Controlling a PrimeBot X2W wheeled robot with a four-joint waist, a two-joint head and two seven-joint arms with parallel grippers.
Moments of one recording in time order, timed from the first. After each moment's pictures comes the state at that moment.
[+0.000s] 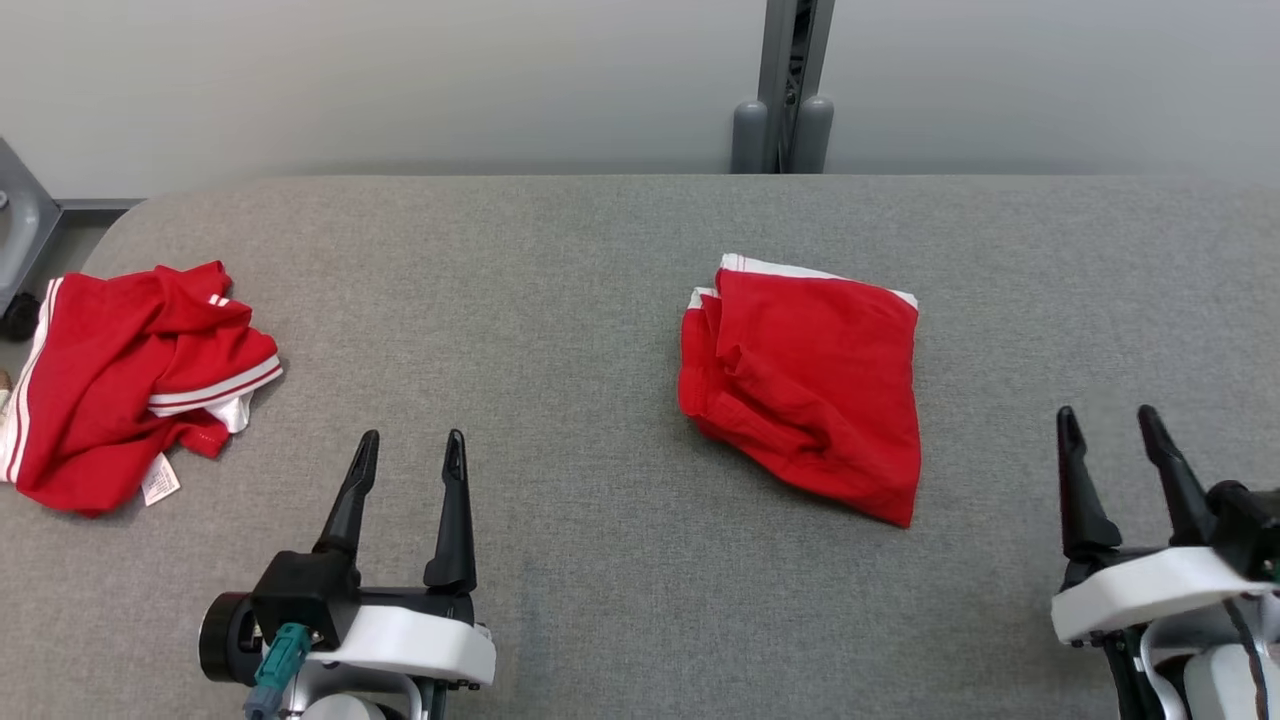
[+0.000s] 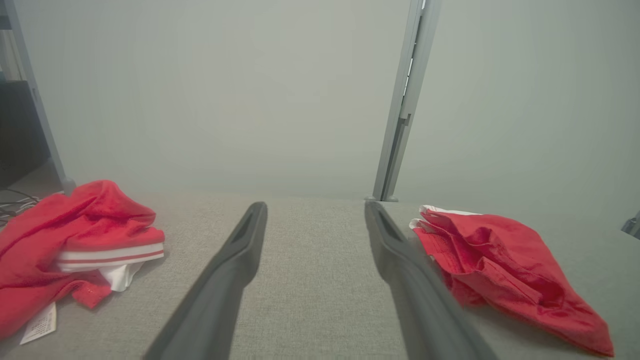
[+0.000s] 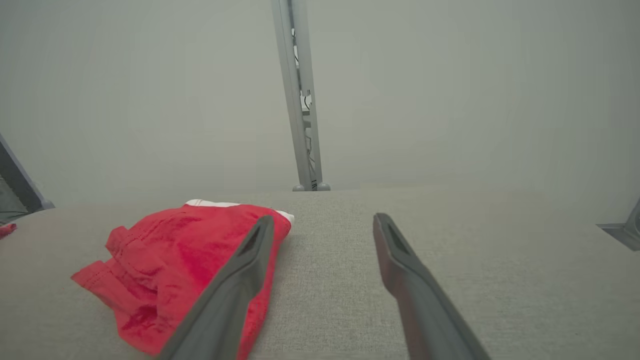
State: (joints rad) left arm -0.07 0.05 -0.21 0.12 -0.26 0.11 -0.26; right arm -0.13 -0.08 -0.07 0.23 0.18 0.13 -0.21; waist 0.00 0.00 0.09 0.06
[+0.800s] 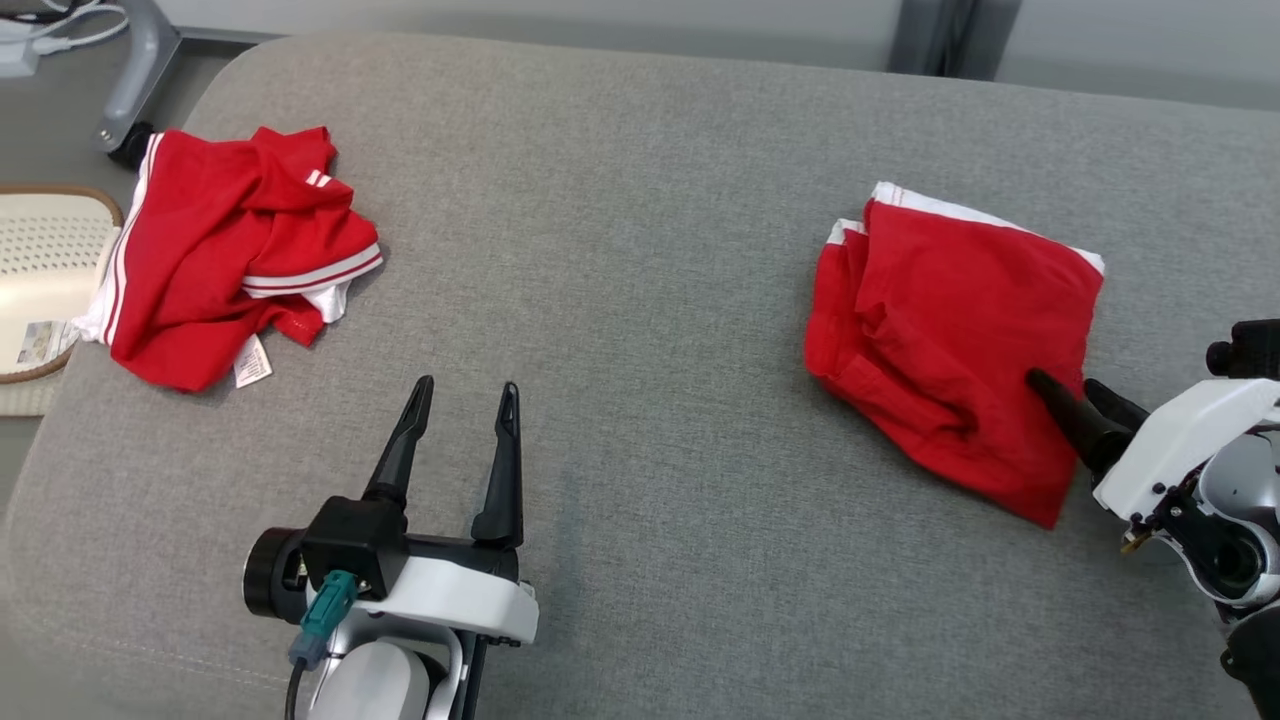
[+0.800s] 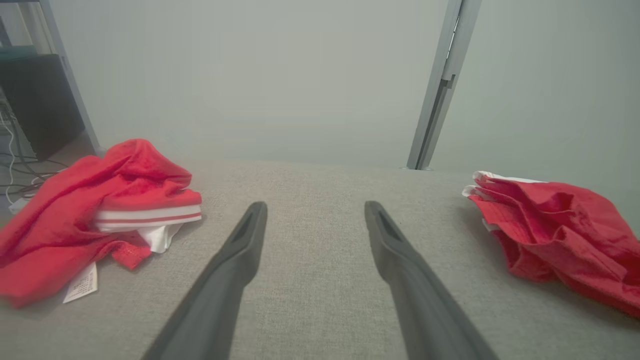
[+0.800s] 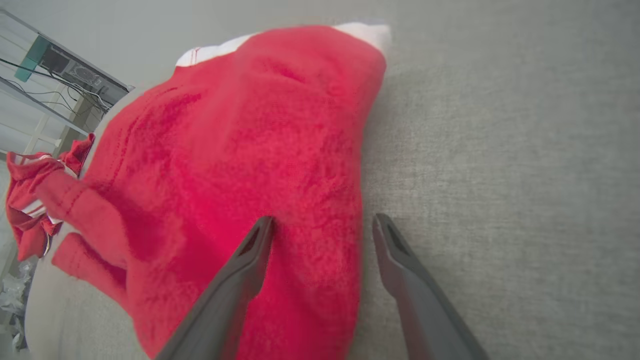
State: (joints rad) left arm -0.17 0.05 -0.30 0.16 -0.27 0.12 -0.26; right arm -0.45 -0.36 0.21 0.49 0.90 0.13 0.33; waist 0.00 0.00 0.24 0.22
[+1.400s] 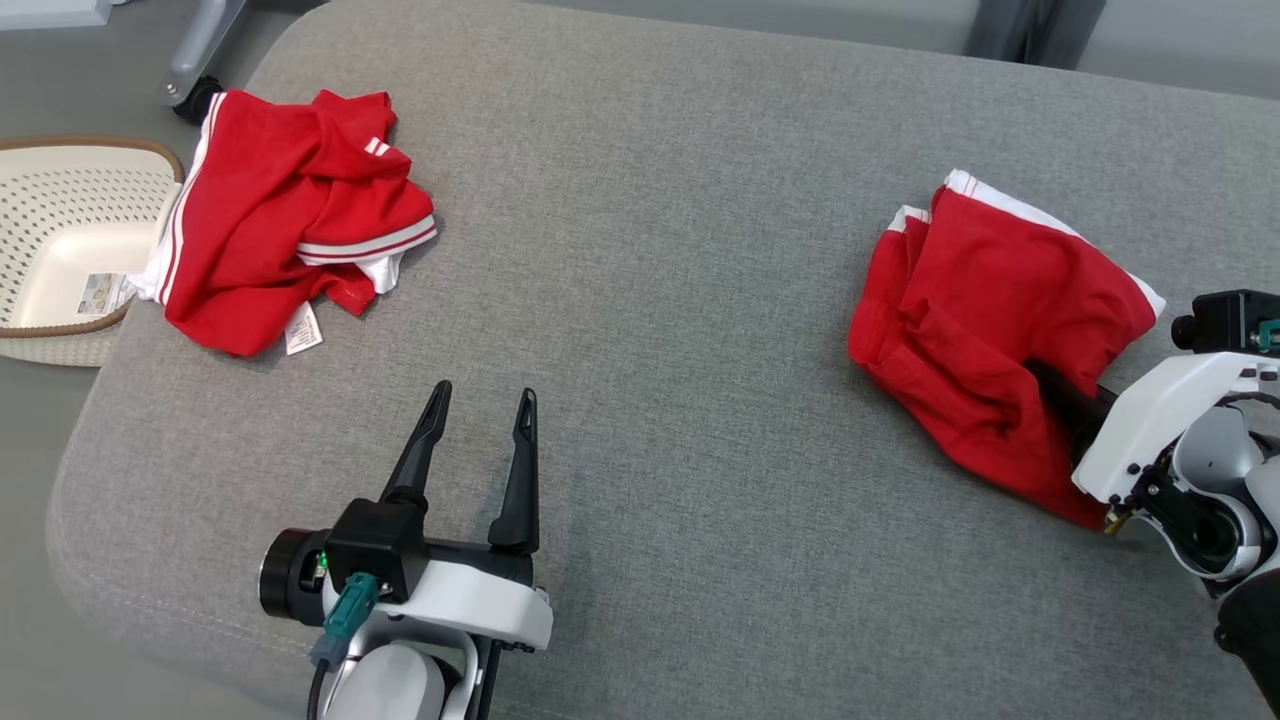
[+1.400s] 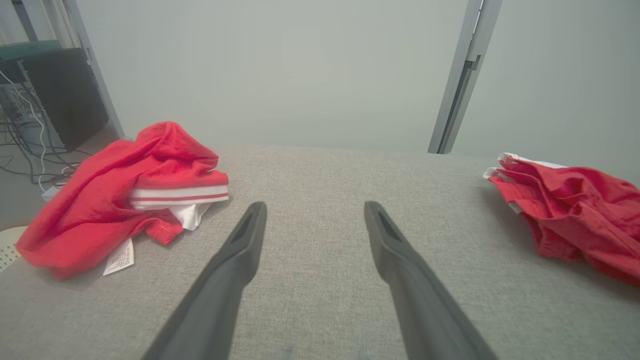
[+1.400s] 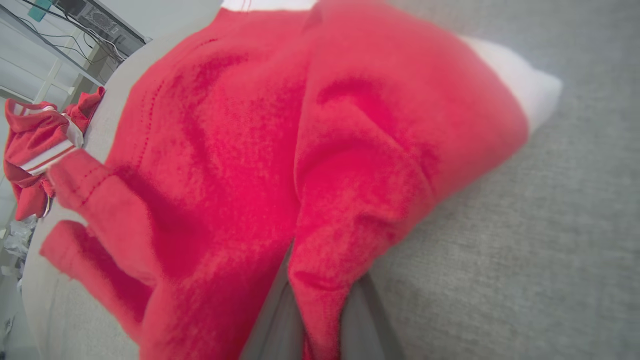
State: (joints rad) left arm -0.18 0.05 -0.34 0.16 -0.26 0.14 -0.26; right arm -0.57 -0.43 0.45 0.57 1.00 0.13 0.27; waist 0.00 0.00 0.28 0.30
